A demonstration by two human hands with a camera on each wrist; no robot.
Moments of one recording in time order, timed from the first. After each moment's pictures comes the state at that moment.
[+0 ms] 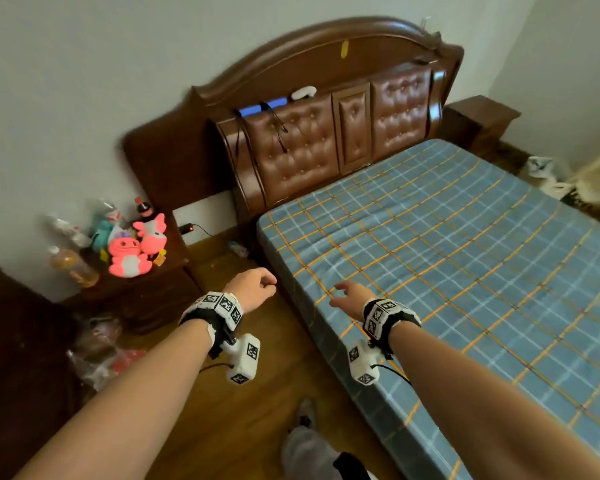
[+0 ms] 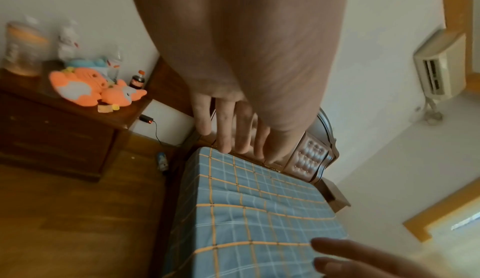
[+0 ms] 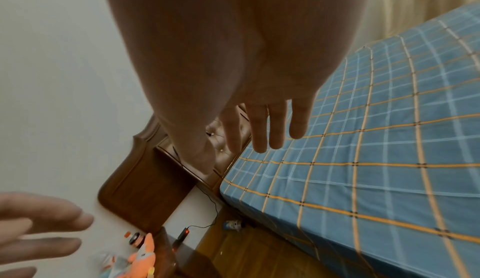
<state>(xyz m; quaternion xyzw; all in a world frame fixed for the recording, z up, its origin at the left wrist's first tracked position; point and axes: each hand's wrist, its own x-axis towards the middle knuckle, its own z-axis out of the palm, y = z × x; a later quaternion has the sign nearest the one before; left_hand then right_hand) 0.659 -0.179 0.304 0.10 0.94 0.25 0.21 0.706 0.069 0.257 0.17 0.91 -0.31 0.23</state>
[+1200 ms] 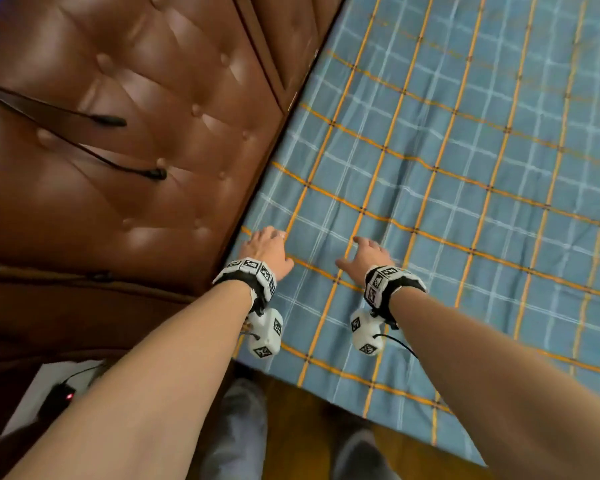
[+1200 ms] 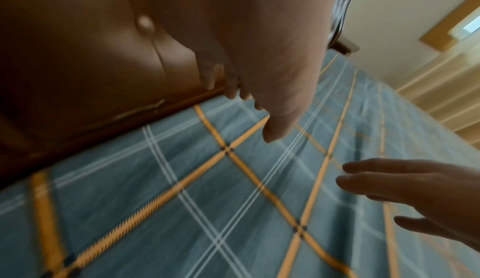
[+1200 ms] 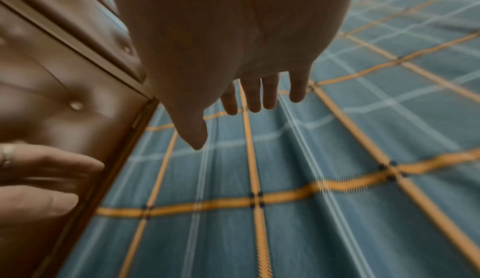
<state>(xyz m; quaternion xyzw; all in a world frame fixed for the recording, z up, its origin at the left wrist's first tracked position) -0.112 0.067 -0.084 0.39 0.86 -0.03 0.31 0.046 0.198 -0.085 0.52 0.76 -0.28 0.26</state>
